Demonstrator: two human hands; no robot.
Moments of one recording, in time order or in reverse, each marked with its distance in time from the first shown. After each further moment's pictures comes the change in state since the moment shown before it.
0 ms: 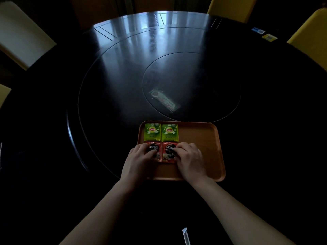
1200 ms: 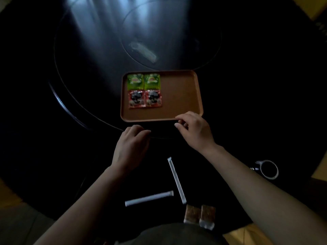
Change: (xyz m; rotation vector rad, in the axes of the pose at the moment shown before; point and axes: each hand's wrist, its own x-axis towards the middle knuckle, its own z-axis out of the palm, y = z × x) left_hand -0.130 0.069 -0.008 -0.229 0.148 0.093; right_hand -0.122 0.020 -0.057 0.208 0.010 0.062
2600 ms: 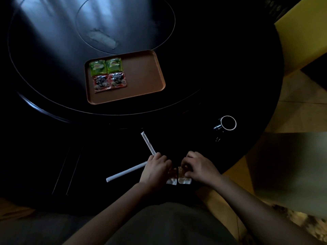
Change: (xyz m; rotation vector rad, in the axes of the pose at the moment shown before) left_hand -0.127 0.130 0.105 0.045 -0.488 0.282; right_hand -0.250 0.073 0.008 -0.213 -0.445 0.185
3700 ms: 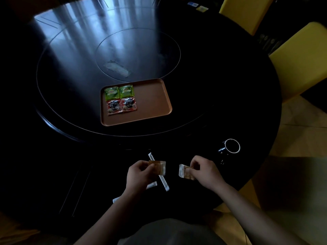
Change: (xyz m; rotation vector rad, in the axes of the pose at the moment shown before) left_hand -0.007 -0.033 -0.068 -1.172 0.375 -0.804; right_hand 0.023 -0.015 -0.054 0.537 0.206 0.252
